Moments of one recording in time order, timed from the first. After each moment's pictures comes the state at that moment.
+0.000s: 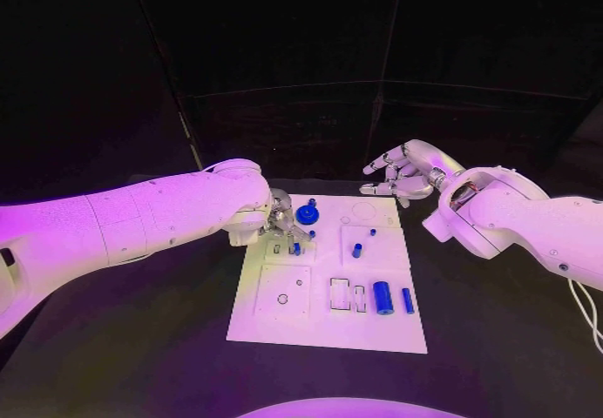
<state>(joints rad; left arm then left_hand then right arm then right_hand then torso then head) 1.35 -0.53 -0.15 1.26 -0.93 0.22 -0.62 1.18 0.18 -0.33 0.20 0.05 0.96 0.07 0.45 0.40 1.27 0.00 1.06 0.96 1.47 -0.06 1.57 1.31 0.08 1.46 0.04 1.37 1.24 1.29 -0.85 -0.04 1.58 -1.00 -0.42 -0.08 1.42 -0.06 -0.10 0.15 0.31 0.87 0.18 0.15 0.07 1.12 0.09 1.10 0.95 1.47 0.02 1.57 1.31 0.15 1.25 0.11 1.01 0.70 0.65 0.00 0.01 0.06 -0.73</state>
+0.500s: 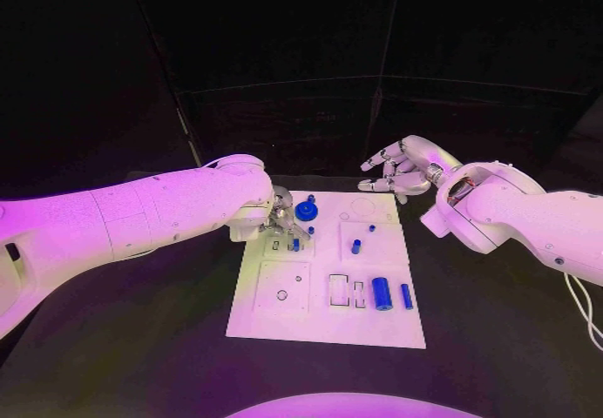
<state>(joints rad) 1.35 -0.51 -0.15 1.24 -0.95 0.25 -0.62 1.19 0.18 -0.32 0.19 0.05 0.94 0.08 0.46 0.42 1.26 0.00 1.06 0.96 1.47 -0.06 1.57 1.31 0.08 1.46 0.04 1.37 1.24 1.29 -0.84 -0.04 1.57 -1.00 -0.41 -0.08 1.42 -0.06 -0.10 0.15 0.31 0.87 0.18 0.15 0.07 1.12 0.09 1.10 0.95 1.47 0.02 1.57 1.31 0.15 1.25 0.11 1.01 0.70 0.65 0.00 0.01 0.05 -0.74</state>
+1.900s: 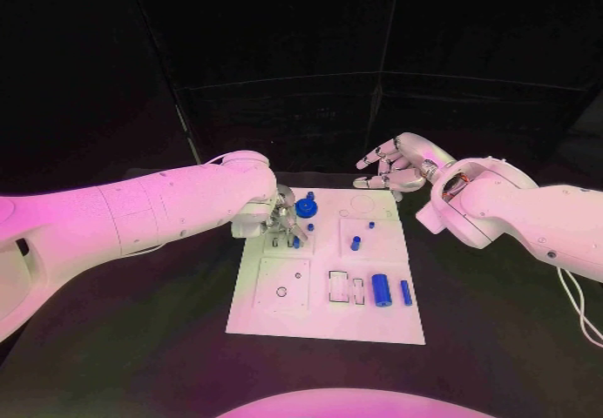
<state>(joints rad) 1.35 -0.48 -0.16 1.21 -0.96 0.30 -0.62 1.24 0.19 -0.25 0.12 0.05 0.88 0.10 0.49 0.45 1.10 0.02 0.84 0.73 1.47 -0.05 1.51 1.31 0.09 1.38 0.06 1.25 1.06 1.29 -0.82 -0.04 1.56 -0.99 -0.40 -0.09 1.42 -0.05 -0.10 0.16 0.31 0.87 0.18 0.15 0.07 1.12 0.09 1.10 0.95 1.47 0.02 1.57 1.31 0.15 1.25 0.11 1.00 0.70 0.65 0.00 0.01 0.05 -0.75</state>
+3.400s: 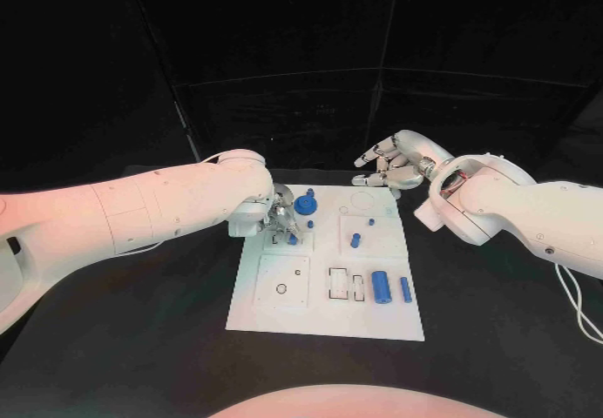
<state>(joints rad) 1.35 -0.50 -0.17 1.22 -0.96 0.30 -0.59 1.17 0.12 0.33 0.01 0.07 0.86 0.10 0.50 0.46 1.13 0.01 0.76 0.63 1.47 -0.06 1.53 1.31 0.09 1.41 0.06 1.29 1.14 1.29 -0.82 -0.04 1.56 -0.99 -0.39 -0.09 1.43 -0.05 -0.11 0.16 0.31 0.87 0.18 0.15 0.07 1.12 0.09 1.10 0.95 1.47 0.02 1.57 1.31 0.15 1.25 0.11 1.00 0.70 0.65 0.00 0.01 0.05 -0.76</state>
